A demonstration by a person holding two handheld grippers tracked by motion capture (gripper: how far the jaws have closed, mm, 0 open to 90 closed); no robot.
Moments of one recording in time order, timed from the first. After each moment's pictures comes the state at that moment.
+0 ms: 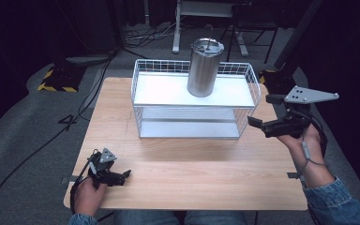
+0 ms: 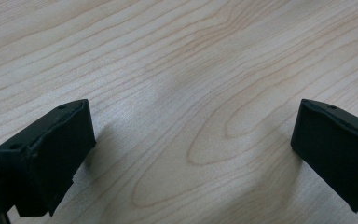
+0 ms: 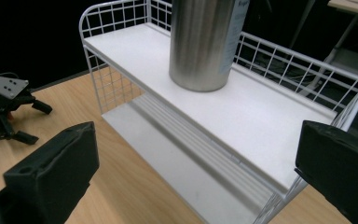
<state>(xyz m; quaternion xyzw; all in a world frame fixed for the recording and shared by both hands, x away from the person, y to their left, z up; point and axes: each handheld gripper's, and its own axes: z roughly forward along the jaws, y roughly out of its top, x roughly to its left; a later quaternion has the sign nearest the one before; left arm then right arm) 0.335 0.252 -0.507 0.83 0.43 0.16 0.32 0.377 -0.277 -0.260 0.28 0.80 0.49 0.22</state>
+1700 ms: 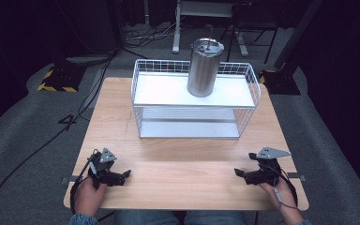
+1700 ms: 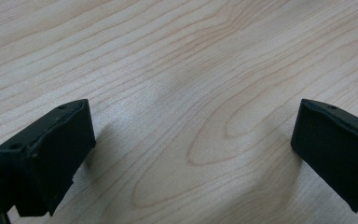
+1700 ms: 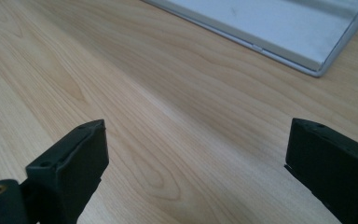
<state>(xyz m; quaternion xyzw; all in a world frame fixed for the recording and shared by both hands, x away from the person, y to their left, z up) 0.335 0.253 -0.507 0.83 0.43 0.16 0.32 0.348 -0.293 -0.473 0.37 0.83 0.40 0.14</state>
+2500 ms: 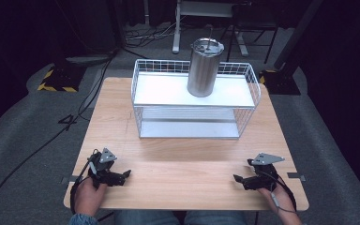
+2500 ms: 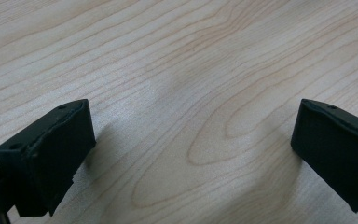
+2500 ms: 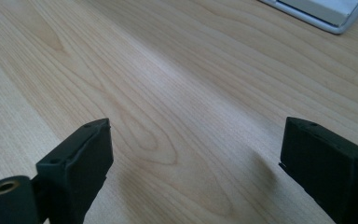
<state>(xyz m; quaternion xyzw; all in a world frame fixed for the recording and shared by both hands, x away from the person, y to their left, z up) 0.335 0.253 -0.506 0.83 0.43 0.16 0.32 0.343 -0.292 -0.495 0.36 0.85 0.36 0.14</state>
